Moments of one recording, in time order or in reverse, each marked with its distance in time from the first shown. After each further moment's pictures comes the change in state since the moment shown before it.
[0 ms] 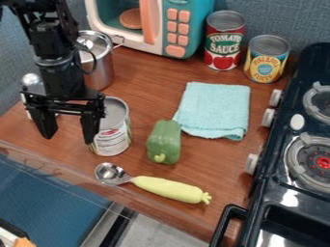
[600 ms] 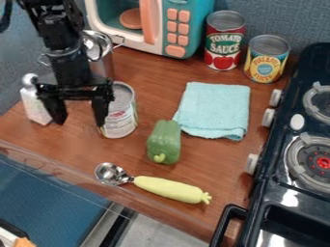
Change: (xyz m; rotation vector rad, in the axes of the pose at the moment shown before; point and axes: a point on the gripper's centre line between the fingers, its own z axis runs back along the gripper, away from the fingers) arm 0.032 -0.004 0.001 -0.031 -0.073 0.088
